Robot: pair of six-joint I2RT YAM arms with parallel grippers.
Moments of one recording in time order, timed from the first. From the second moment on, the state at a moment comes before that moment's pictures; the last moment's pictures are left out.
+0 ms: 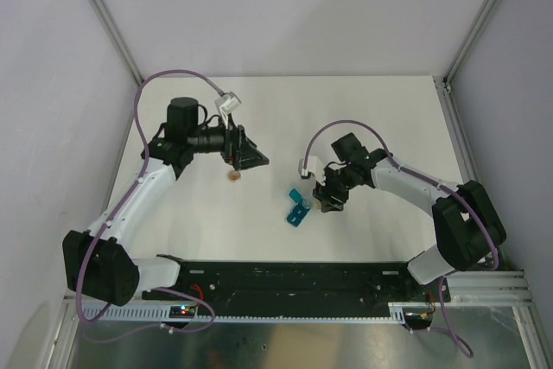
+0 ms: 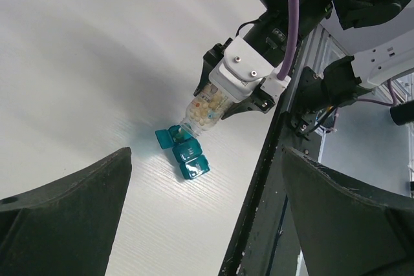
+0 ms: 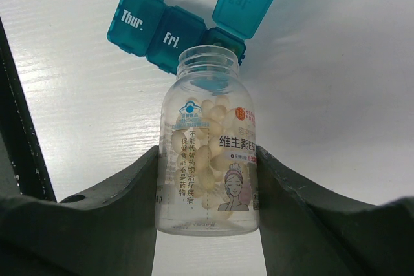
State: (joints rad) left arm -0.27 1.26 1.06 -0.33 0.95 -0.10; right arm 0.56 1.52 0.96 -0.57 -0.53 -0.74
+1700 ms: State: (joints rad) left arm -0.27 1.25 1.06 -0.36 0.94 -0.05; right arm 0.57 1.48 0.98 -0.58 -0.55 -0.70
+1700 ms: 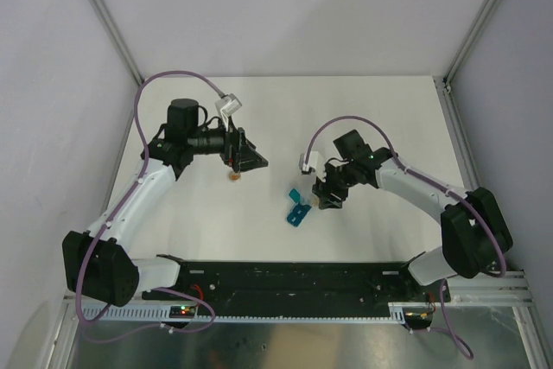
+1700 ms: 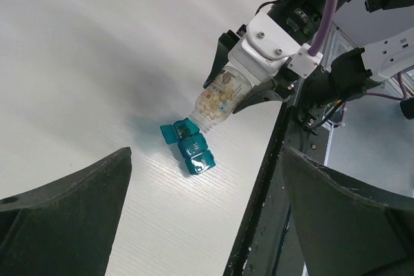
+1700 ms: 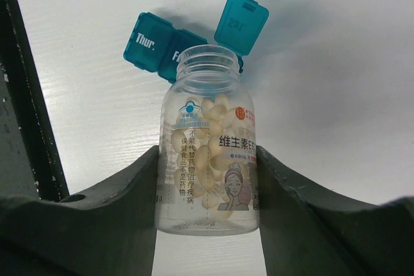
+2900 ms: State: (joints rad) left arm -0.35 1.39 1.11 -0.37 0.84 -0.06; right arm 0.51 1.13 1.11 -0.46 -0.80 -0.41
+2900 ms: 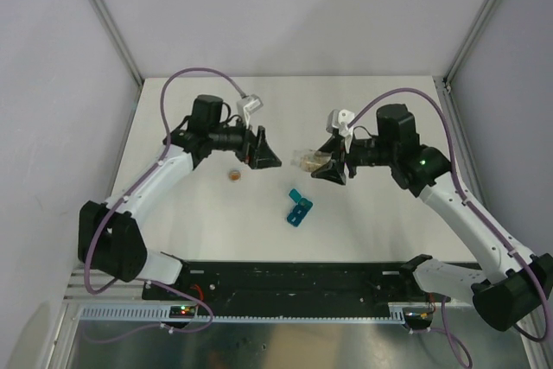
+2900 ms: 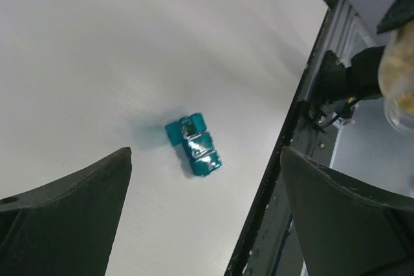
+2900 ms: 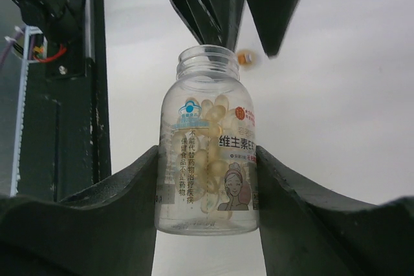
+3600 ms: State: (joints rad) left arm -0.49 1.48 1.26 -0.38 0.95 -0.22; right arm 0.53 1.16 1.19 -0.43 -0.88 -0.30
